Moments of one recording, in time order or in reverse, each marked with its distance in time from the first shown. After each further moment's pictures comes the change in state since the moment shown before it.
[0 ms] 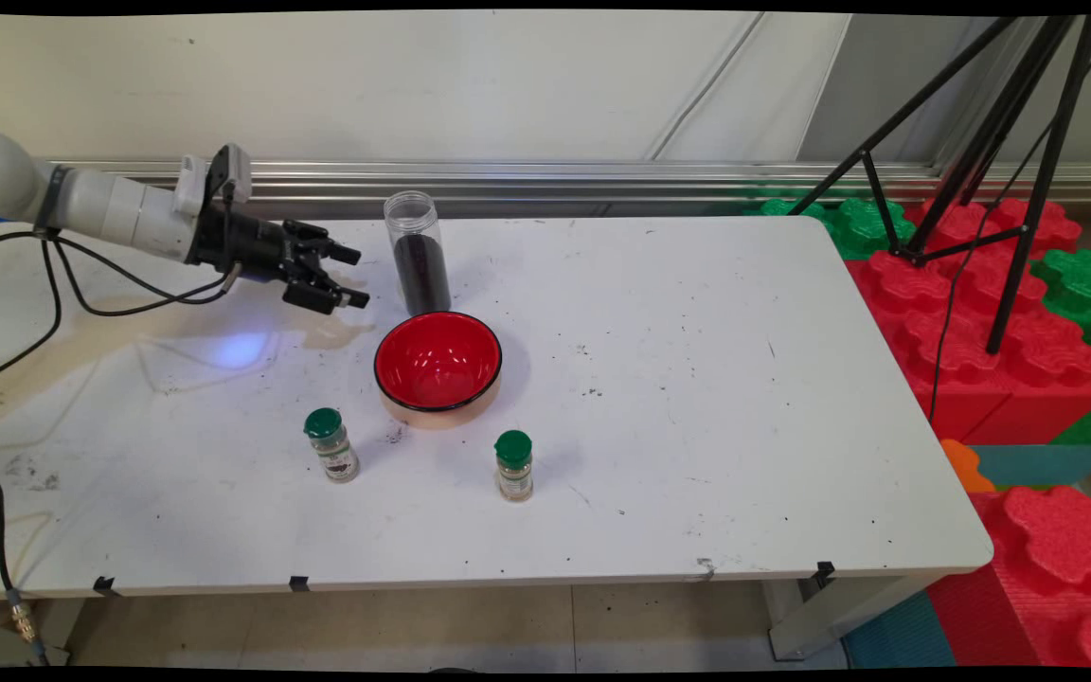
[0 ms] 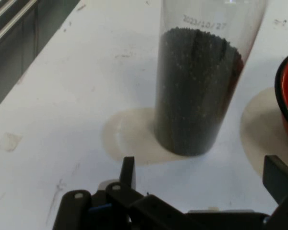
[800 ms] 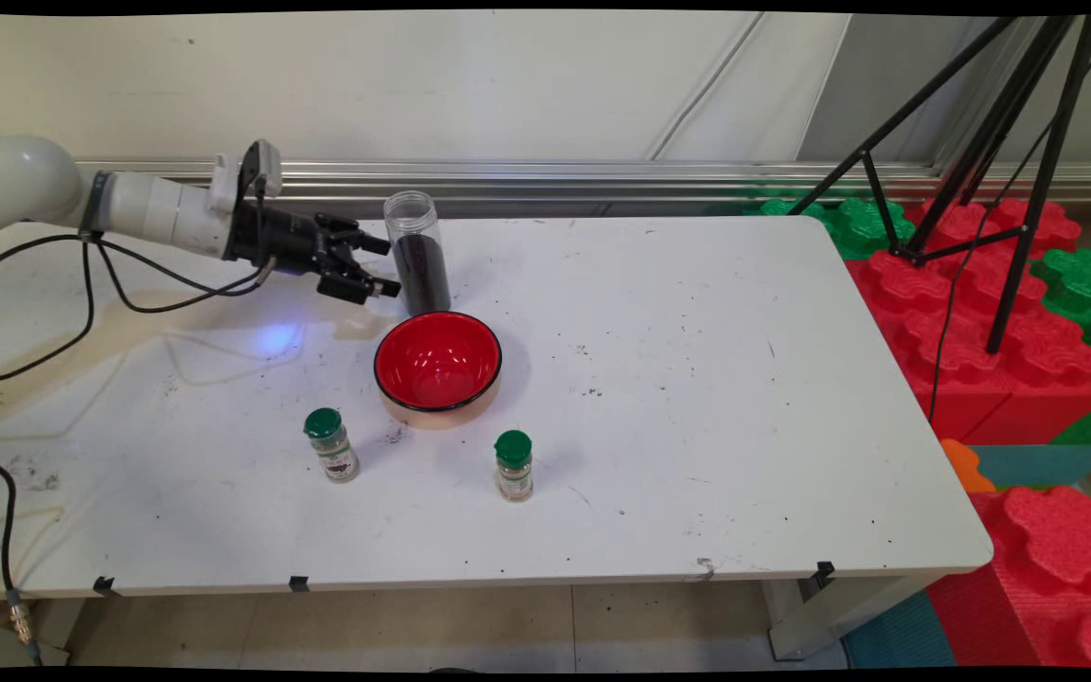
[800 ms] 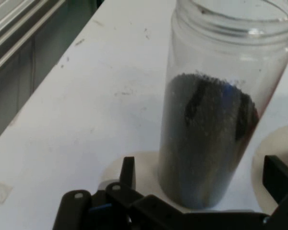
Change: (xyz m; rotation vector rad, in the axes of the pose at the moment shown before) arm 0.010 -0.006 0.034 -0.014 0.072 0.004
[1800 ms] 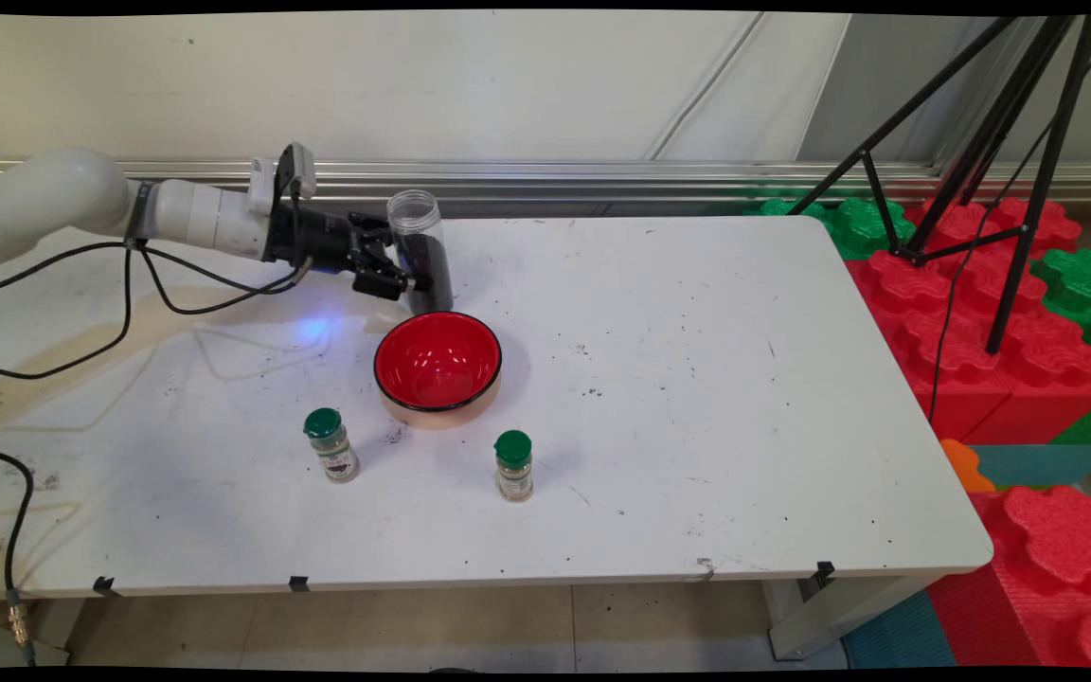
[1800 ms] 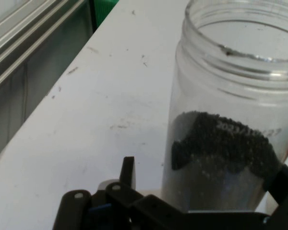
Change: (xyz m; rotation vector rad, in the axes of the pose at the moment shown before) arm 0.004 -0.004 0.040 -0.016 0.064 0.008
